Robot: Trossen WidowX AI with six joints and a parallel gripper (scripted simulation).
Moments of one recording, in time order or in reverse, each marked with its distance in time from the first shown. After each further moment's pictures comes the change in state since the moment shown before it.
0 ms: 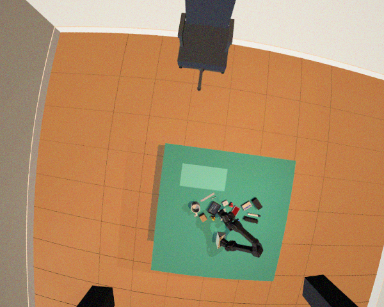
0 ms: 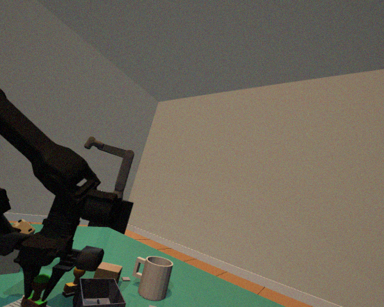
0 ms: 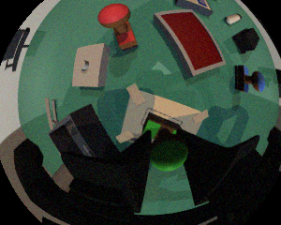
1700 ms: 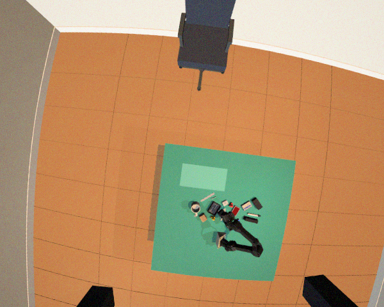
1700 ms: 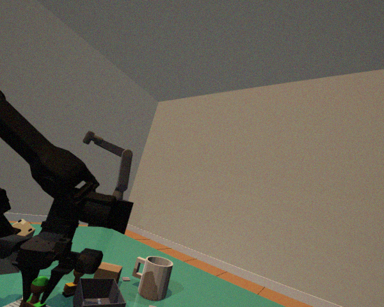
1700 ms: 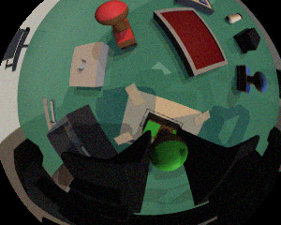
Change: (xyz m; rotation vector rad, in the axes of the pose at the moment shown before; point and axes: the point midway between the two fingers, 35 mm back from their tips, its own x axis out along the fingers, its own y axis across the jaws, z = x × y) arm 0.006 -0.001 -0.001 -0.004 0.000 -0.003
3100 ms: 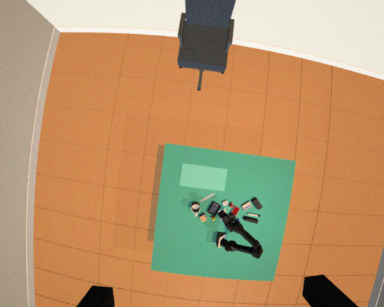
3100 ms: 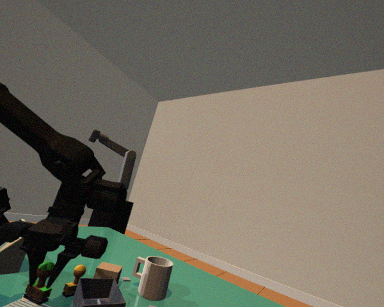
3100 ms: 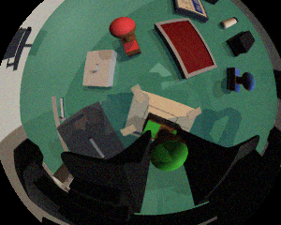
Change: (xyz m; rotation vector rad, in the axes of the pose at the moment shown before) arm -0.028 0.002 0.002 -0.003 -0.007 -0.001
